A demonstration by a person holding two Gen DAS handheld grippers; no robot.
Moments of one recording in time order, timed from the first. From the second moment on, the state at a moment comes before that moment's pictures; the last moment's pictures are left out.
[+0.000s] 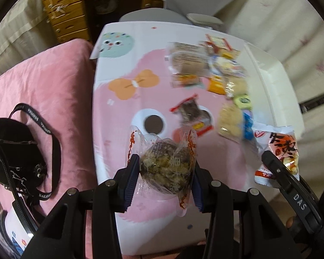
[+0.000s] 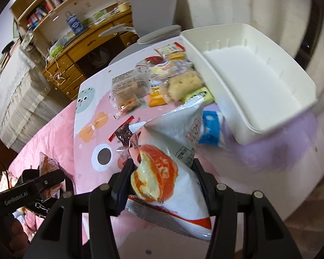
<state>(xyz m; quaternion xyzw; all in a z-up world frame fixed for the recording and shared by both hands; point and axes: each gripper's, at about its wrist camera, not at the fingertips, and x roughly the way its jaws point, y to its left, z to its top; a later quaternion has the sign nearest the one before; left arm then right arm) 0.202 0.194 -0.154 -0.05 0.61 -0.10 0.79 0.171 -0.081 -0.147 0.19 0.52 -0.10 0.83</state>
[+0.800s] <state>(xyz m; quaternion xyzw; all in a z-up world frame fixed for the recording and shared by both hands) 0.178 0.034 -0.081 -0.04 0.52 -0.16 0.84 0.138 -0.206 -0.095 0.19 0.48 -0.05 0.85</state>
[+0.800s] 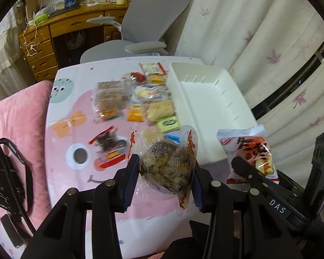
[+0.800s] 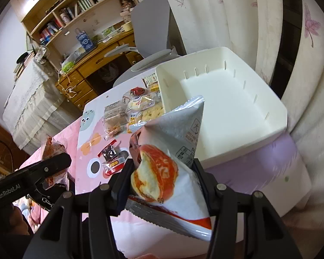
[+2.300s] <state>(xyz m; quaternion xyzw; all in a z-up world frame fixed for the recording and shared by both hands) 0.270 -0.119 -0.102 -0.10 0.42 -0.06 0.90 0.201 -0.354 -0.113 0.08 0.49 0.02 0.87</state>
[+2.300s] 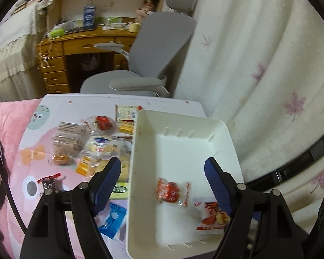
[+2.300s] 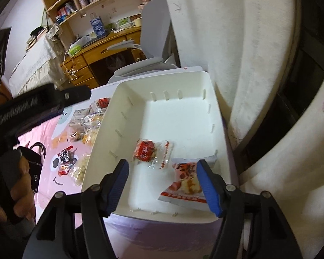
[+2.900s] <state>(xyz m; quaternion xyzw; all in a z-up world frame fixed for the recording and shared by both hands) 0.212 -0.005 -0.127 -0.09 0.45 0.00 0.89 0.174 -0.263 -0.131 0.07 0.51 0.07 0.86</state>
